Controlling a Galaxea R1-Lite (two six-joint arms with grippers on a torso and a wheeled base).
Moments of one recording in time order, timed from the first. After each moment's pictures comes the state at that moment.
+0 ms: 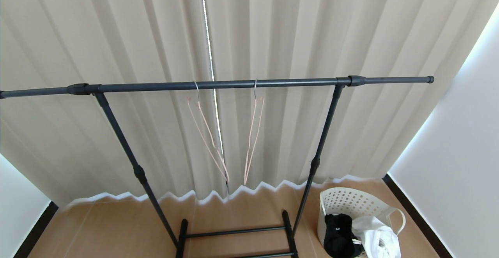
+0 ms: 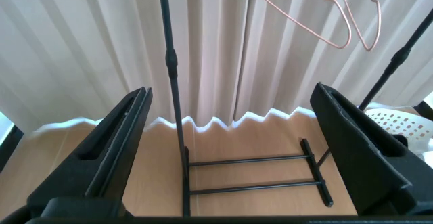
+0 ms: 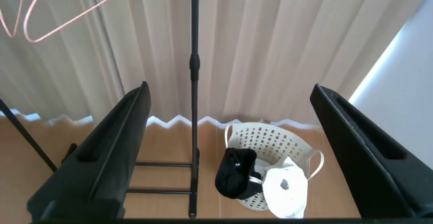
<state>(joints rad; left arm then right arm) 0.00 0.00 -0.02 0.05 0.00 0.00 0.01 0.00 0.00 0.01 0.04 -0.02</state>
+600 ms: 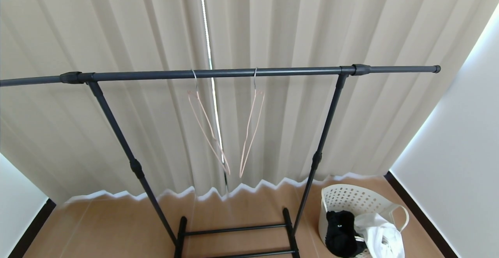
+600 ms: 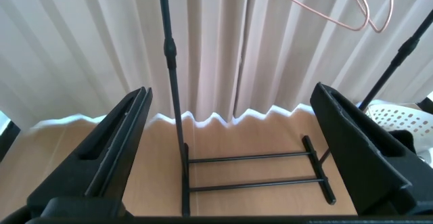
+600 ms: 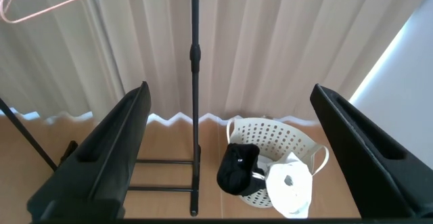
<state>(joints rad) 0.00 0.00 -0.02 0.05 0.00 0.00 0.01 0.00 0.00 0.01 0.04 0.00</state>
